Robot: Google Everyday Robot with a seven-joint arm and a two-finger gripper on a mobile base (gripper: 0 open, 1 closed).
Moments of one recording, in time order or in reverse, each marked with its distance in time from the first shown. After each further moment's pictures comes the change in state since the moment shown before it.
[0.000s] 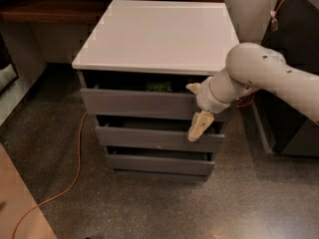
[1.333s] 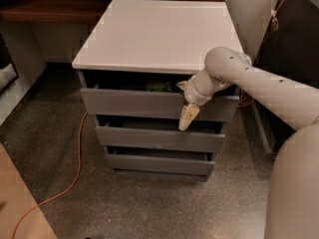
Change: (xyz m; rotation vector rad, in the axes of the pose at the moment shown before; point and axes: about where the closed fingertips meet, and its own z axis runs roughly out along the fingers) arm 0.024 -0.075 0.093 -0.021 0.002 -0.040
